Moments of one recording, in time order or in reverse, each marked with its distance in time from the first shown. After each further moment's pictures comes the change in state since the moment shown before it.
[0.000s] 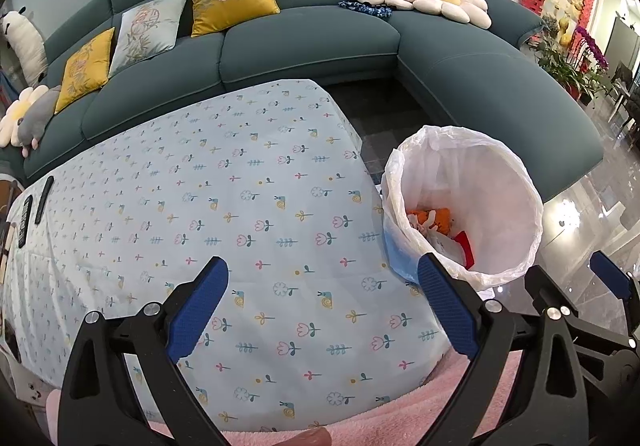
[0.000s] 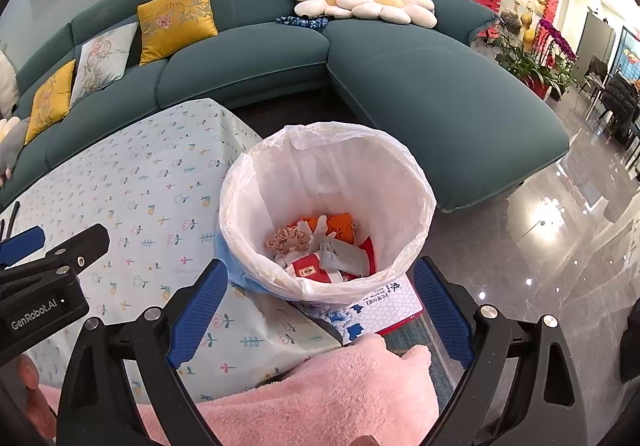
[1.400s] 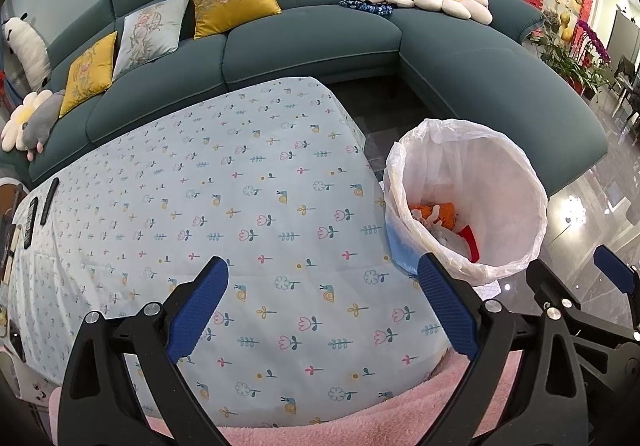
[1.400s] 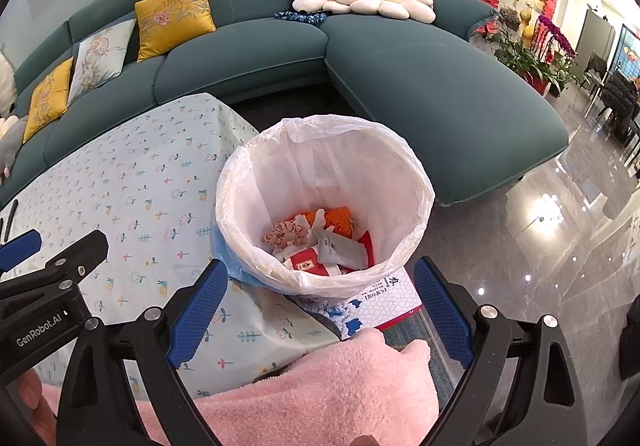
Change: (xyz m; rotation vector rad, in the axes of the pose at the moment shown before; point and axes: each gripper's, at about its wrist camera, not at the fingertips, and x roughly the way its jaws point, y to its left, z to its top) left arm 0.000 -0.004 -0.008 0.013 -0.003 0.025; right arm 0.003 -0.003 -0.006 0.001 0.013 -0.001
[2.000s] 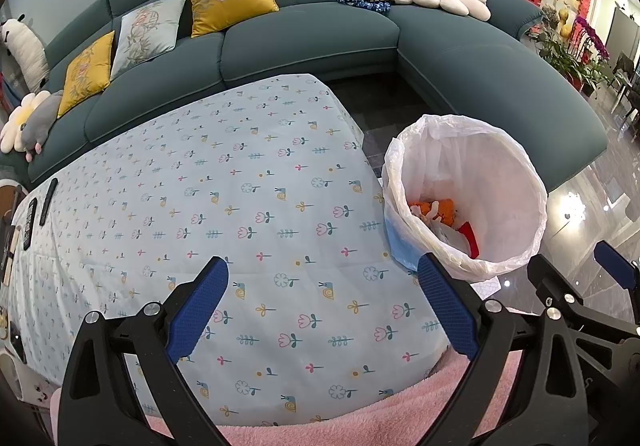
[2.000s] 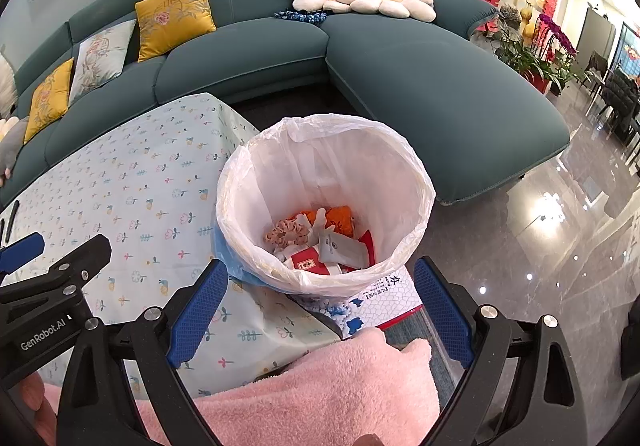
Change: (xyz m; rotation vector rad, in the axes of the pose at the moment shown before) left arm 0.002 0.000 -0.002 0.008 0.007 -0.002; right arm 0.001 -0.002 0.001 0.002 0.005 0.005
